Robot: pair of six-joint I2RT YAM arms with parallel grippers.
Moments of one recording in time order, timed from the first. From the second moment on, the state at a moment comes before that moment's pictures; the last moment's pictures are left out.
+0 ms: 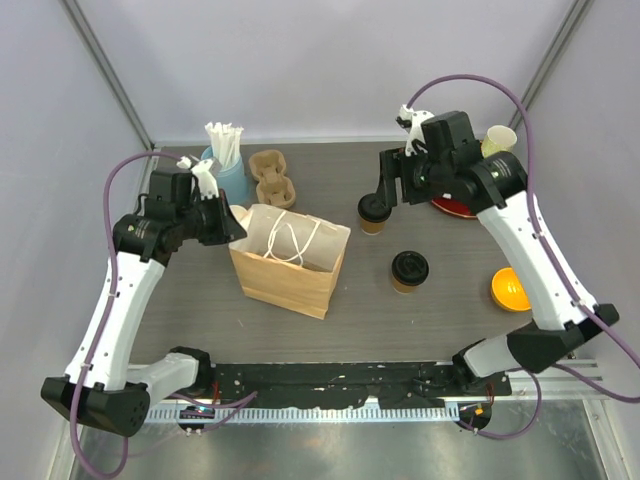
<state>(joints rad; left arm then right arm) -0.22 1.10 1.32 -0.97 0.30 -0.34 0.49 1.47 1.86 -1.14 -0.01 0.24</state>
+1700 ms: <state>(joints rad) -0.22 1.11 1.34 -0.88 0.76 0.01 0.31 2.01 1.96 -1.02 -0.09 -0.02</state>
